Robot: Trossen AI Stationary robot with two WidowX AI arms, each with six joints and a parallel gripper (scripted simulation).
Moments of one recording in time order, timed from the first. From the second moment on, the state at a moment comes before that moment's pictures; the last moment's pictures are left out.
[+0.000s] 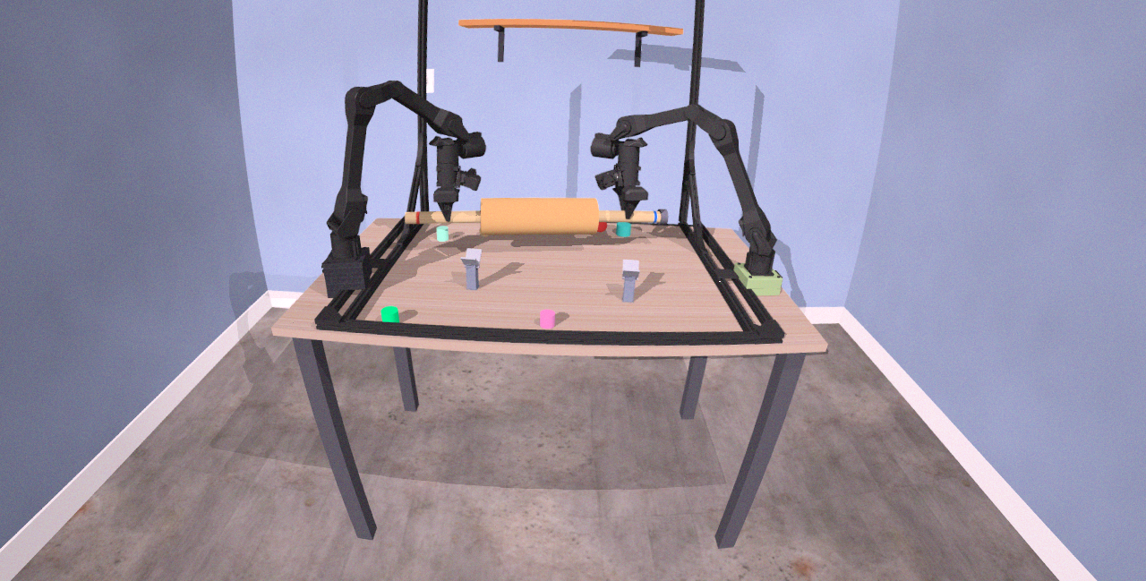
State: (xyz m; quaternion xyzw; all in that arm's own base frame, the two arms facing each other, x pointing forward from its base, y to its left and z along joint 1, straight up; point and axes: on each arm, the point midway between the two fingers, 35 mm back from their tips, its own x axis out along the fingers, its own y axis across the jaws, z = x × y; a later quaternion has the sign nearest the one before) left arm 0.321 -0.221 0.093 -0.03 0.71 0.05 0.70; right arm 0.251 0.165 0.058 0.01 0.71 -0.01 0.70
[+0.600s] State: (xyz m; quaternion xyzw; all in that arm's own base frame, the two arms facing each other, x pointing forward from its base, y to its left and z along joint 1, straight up) left arm 0.314 -0.187 0.098 -0.01 0.72 0.03 0.70; right arm 0.255 0.157 0.060 0.03 0.71 -0.03 0.70
